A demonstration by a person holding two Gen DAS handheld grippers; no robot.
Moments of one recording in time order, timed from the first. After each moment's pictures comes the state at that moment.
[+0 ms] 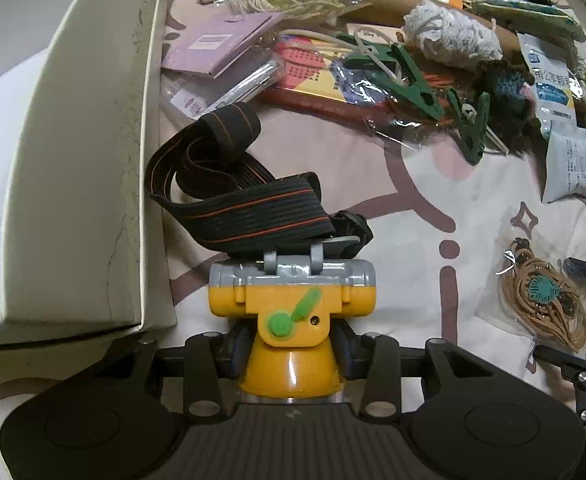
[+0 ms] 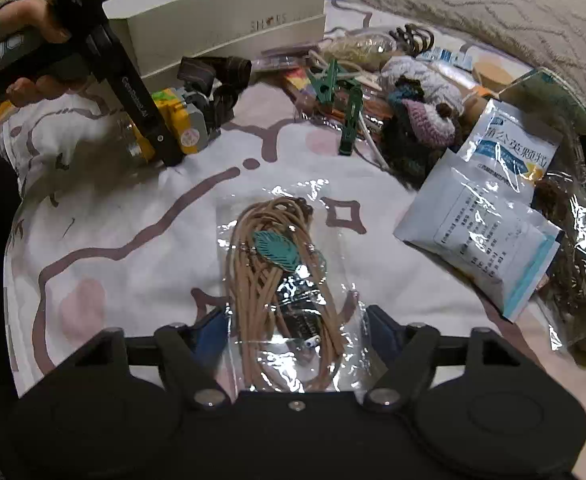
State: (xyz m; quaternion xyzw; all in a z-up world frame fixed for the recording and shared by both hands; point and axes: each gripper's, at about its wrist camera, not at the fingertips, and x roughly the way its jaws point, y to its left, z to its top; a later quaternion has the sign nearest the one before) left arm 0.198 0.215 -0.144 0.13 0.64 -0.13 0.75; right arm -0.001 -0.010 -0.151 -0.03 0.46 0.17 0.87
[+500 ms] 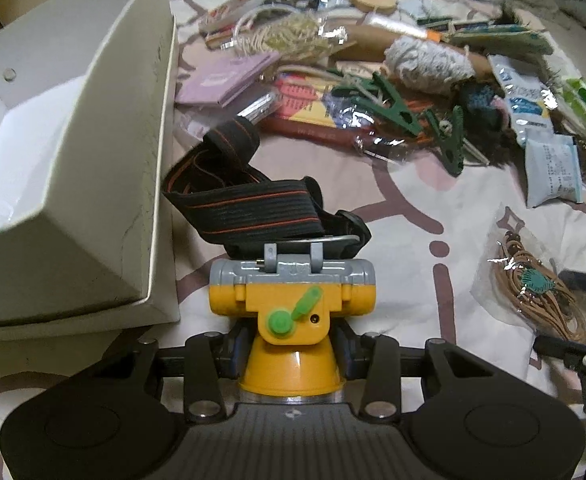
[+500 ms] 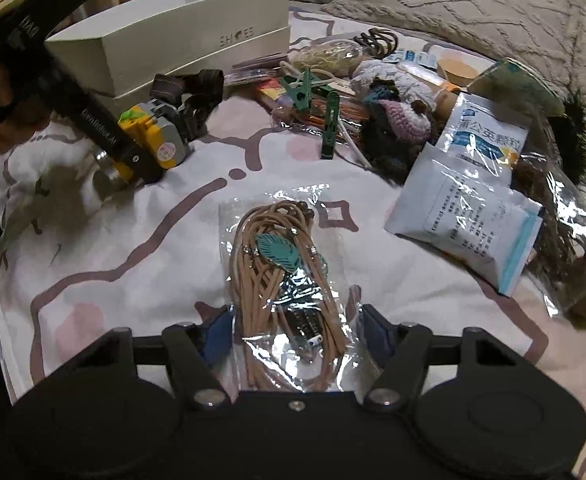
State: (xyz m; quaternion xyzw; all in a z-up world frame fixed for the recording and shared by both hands) left arm 0.153 0.223 -0.137 0.13 0.55 -0.15 0.81; right arm -0.010 0.000 -0.150 0.01 0.45 0.11 0.89
